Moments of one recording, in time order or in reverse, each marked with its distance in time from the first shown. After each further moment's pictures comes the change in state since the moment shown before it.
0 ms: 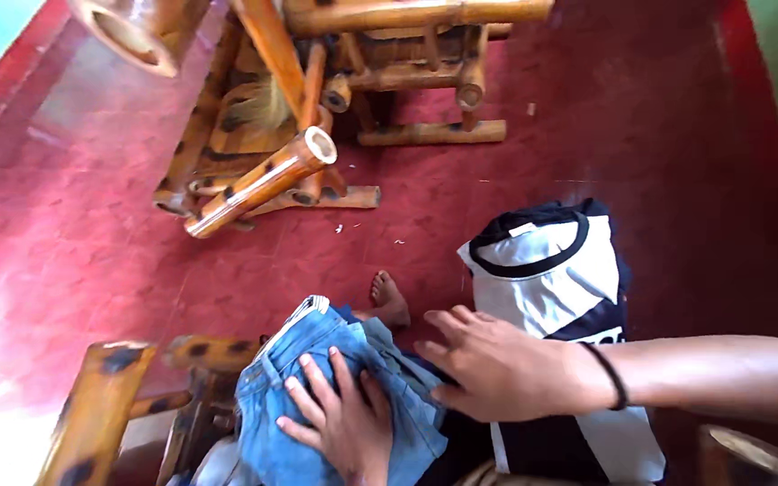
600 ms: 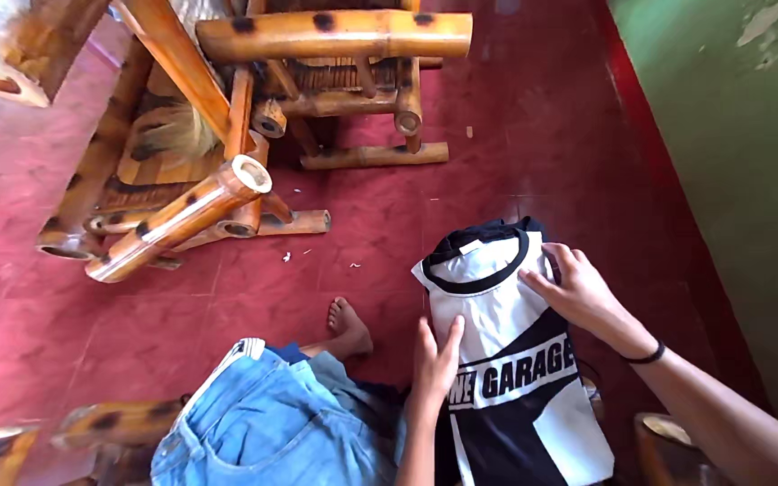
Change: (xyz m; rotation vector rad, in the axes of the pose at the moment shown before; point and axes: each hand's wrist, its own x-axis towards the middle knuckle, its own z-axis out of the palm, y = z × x) left_hand 0.029 0.167 0.019 -1.187 -0.880 -0.157; right_hand -0.107 0.152 0.021 0.330 0.835 0.863
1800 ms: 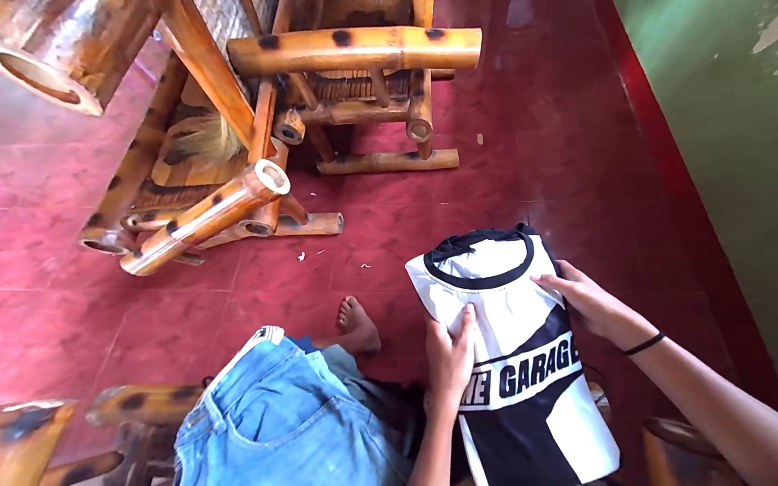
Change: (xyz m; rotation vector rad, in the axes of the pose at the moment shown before) left_hand -0.002 0.004 0.025 -0.025 0.243 0.165; right_hand 0.013 0.038 0.017 0.733 -0.257 0.242
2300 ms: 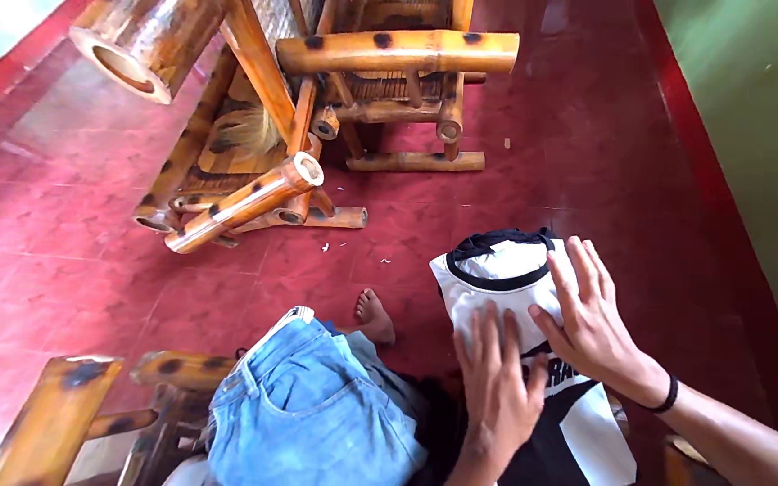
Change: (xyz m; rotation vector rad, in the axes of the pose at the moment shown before) left_hand -0.057 -0.004 0.007 0.718 0.037 0.597; right_hand -0.040 -0.002 0.047 -1.037 0.253 -0.964
